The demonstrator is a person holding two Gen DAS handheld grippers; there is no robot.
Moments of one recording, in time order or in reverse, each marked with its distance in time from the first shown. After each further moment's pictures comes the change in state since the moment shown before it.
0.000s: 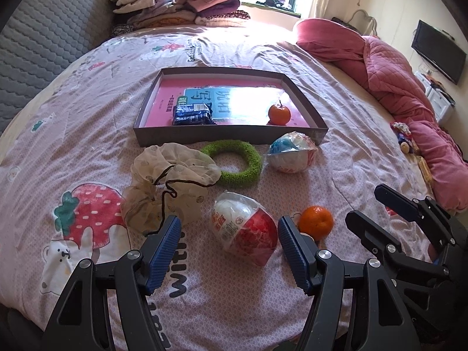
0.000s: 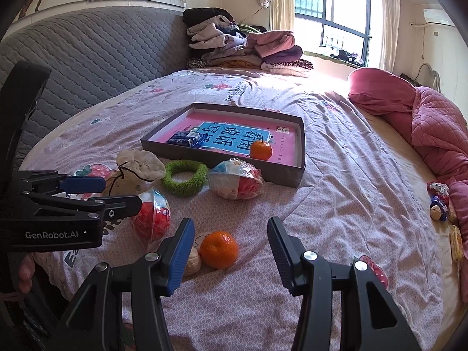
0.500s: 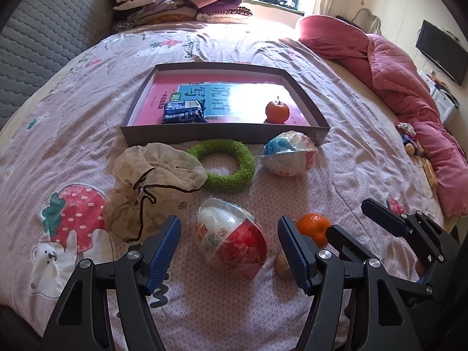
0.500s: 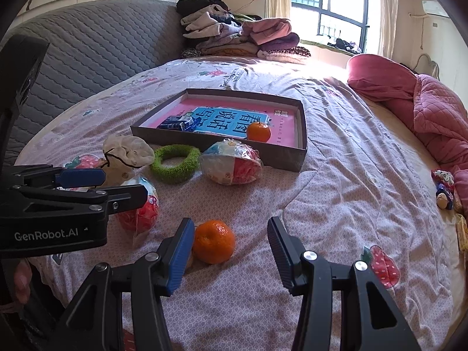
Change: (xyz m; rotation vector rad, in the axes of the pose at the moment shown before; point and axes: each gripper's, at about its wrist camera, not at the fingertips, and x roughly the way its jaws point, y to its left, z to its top) left arm 0.020 -0.015 0.007 -0.014 0.013 0.018; right arm 0.026 -0.005 -0.008 0.035 0.049 -0.005
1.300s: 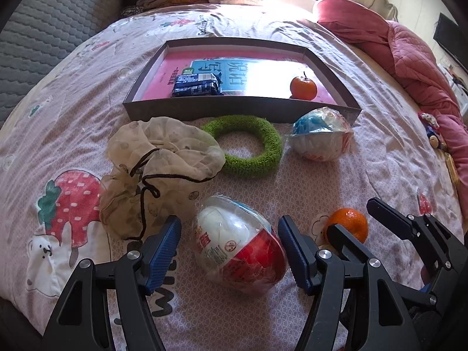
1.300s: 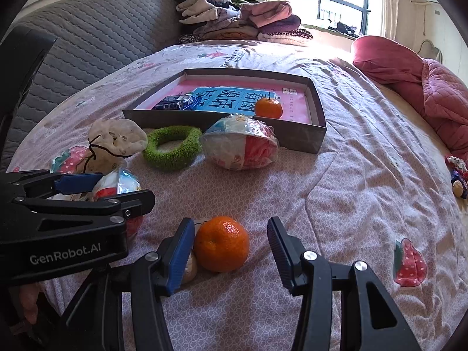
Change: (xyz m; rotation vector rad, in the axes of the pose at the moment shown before) left arm 0.034 0.010 -0.006 -0.015 0.083 0.077; right arm 0.037 0.006 -0.003 0.022 0.075 0.022
